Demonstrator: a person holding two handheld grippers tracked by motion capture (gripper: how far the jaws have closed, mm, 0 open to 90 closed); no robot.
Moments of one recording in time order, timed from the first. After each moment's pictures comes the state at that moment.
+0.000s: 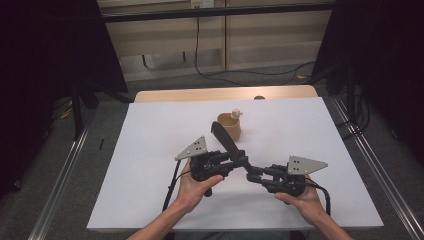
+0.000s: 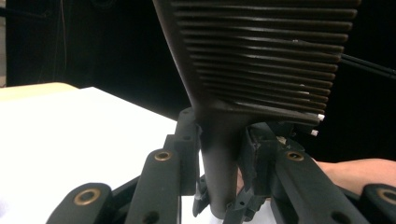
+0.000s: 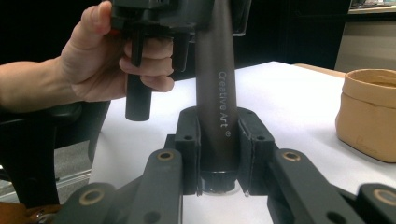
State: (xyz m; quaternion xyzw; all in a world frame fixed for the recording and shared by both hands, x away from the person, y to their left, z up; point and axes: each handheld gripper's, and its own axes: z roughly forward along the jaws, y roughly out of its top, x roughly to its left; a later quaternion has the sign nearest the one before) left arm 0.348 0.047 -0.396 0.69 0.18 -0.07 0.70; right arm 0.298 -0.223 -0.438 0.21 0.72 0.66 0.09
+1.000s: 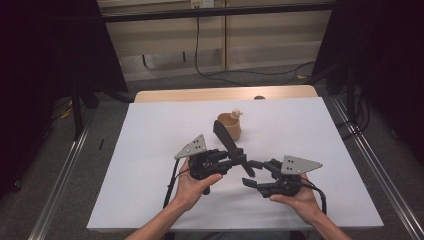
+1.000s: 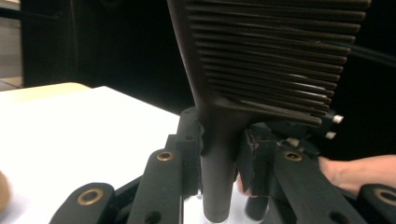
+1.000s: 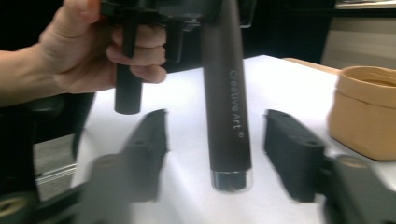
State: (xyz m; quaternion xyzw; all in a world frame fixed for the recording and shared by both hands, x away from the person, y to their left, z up) left arm 0.351 0.051 -0.392 0.70 0.18 -0.03 0.69; right arm 0.299 -0.212 -0.435 0.23 0.73 0.63 0.12
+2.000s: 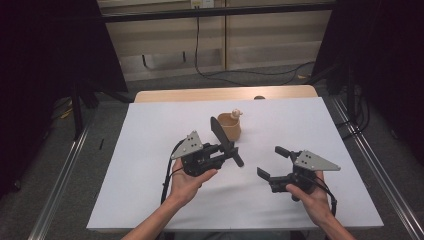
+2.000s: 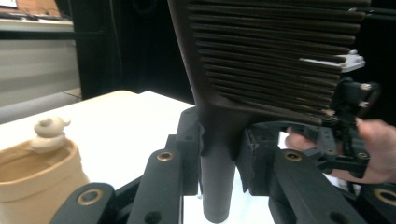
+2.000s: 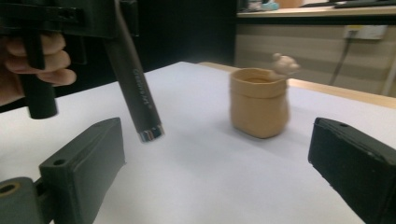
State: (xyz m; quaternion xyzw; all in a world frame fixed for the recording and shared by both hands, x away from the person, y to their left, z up) left arm 0.355 0.064 -0.376 0.72 0.18 0.06 0.66; right arm 0.292 -0.240 -0.422 0.35 0.69 0.59 0.23
